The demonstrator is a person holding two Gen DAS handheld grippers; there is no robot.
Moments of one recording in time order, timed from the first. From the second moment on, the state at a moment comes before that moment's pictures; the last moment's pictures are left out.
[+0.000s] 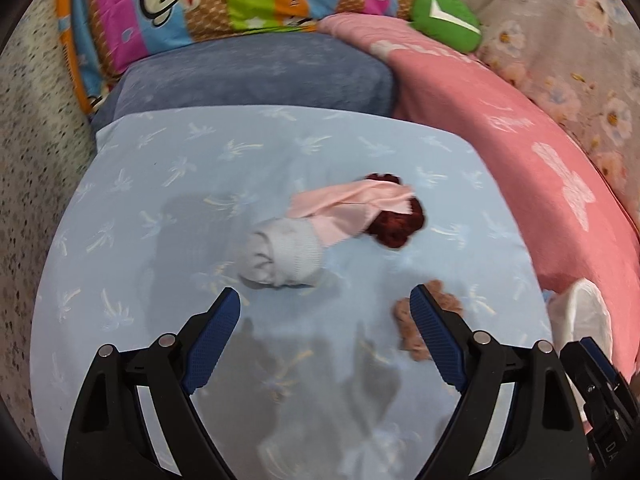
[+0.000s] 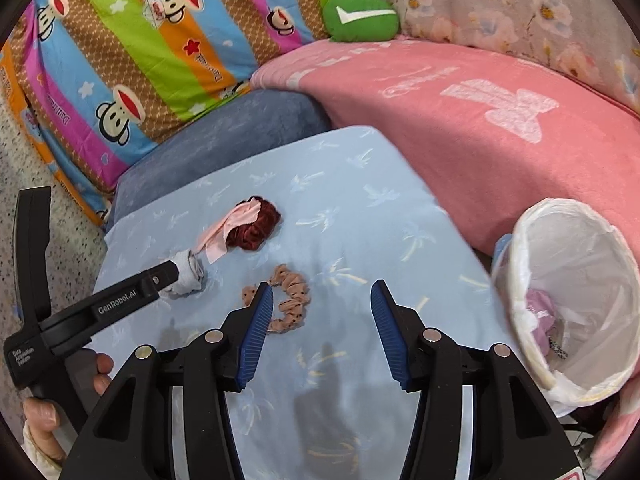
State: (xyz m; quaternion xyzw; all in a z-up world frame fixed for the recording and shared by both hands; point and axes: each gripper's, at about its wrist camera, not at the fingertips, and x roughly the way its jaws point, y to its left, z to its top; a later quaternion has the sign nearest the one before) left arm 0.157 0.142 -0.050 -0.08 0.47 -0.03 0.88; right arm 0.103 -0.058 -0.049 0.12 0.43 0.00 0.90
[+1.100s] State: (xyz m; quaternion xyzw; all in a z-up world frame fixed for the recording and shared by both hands) left arm 0.186 0.151 -0.092 -0.09 0.50 -0.06 0.86; right arm 0.163 -0.025 -0.138 0.11 0.51 -0.01 0.86
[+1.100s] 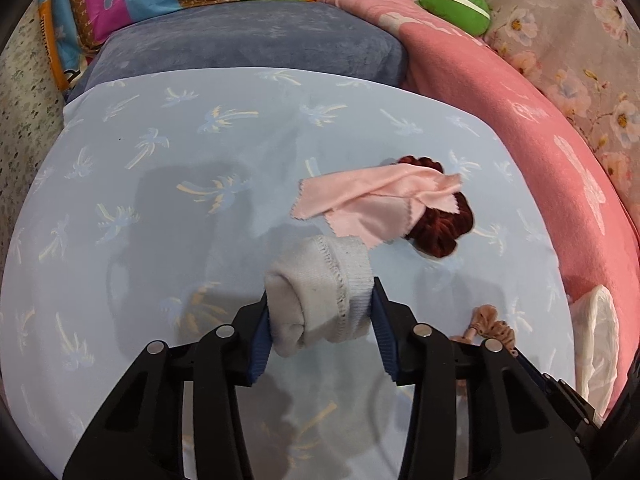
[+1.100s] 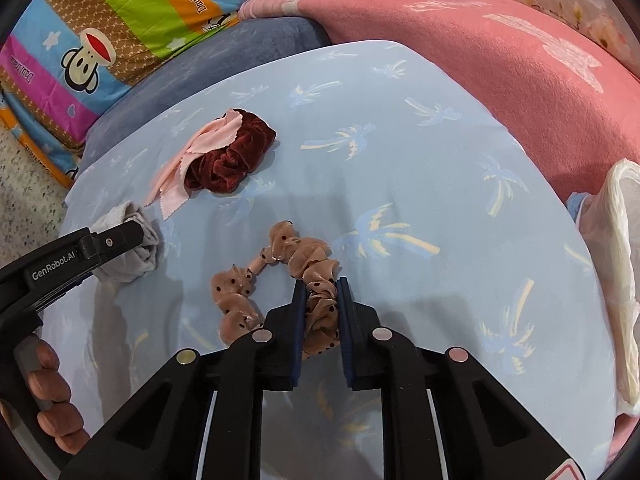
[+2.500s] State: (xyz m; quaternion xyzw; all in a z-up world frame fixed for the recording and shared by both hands) left arm 0.067 -0.094 0.047 0.05 0.38 -0.29 0.88; right arm -0.014 -0.256 0.053 0.23 0.26 -0.15 0.92
